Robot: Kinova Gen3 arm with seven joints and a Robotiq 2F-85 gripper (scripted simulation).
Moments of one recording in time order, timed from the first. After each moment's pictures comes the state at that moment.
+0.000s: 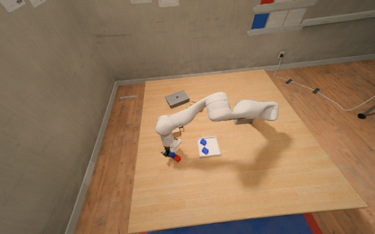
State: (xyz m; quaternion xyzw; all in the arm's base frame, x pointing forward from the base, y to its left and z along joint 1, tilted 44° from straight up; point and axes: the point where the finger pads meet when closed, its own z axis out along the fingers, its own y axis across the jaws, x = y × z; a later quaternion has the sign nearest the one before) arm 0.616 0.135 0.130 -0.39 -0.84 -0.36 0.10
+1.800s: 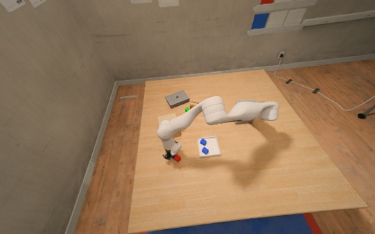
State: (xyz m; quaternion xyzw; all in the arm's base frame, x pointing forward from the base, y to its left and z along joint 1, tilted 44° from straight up) arm 0.620 0.164 0.101 -0.39 -0.84 -0.36 0.10
